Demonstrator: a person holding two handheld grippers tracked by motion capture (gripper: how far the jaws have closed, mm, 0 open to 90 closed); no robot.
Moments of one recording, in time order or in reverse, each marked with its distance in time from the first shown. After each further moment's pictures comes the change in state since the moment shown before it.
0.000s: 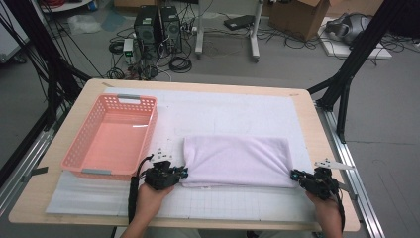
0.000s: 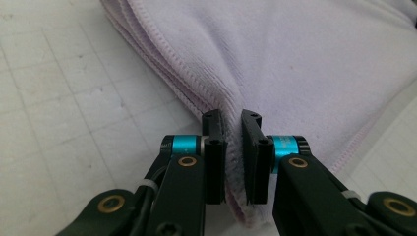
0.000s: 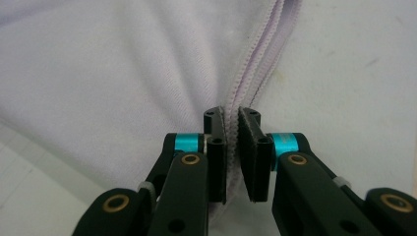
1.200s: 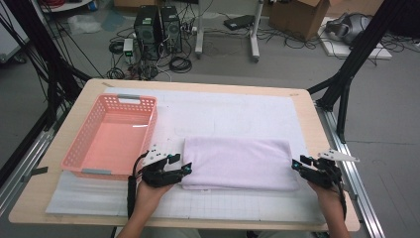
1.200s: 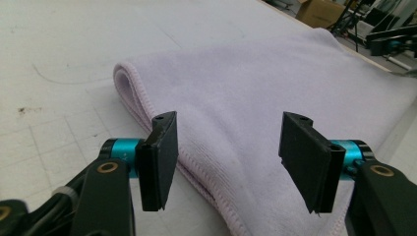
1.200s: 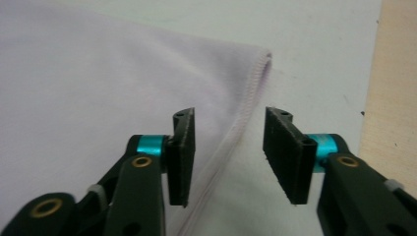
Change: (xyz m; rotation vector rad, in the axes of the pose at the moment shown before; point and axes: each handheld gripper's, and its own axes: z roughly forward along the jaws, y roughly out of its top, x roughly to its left) left arm 0.001 0.009 -0.005 -0.225 -0.027 0.124; right arm -0.015 0.022 0.001 -0.120 -0.033 -0.121
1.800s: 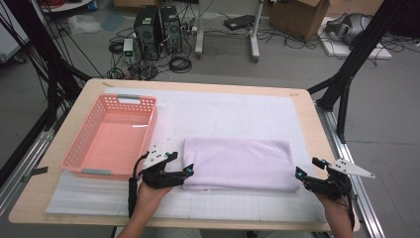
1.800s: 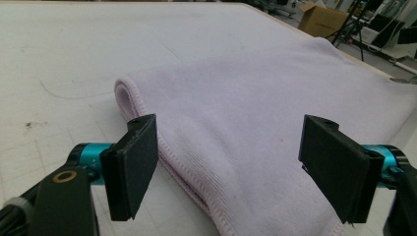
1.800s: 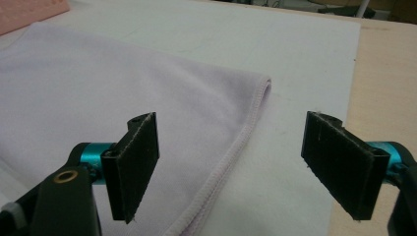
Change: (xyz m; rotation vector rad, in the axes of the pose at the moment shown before) left arm -0.005 0.001 -0.001 -0.037 0.023 0.021; right arm 0.012 -0.009 -0.029 -0.128 -0.017 -0.034
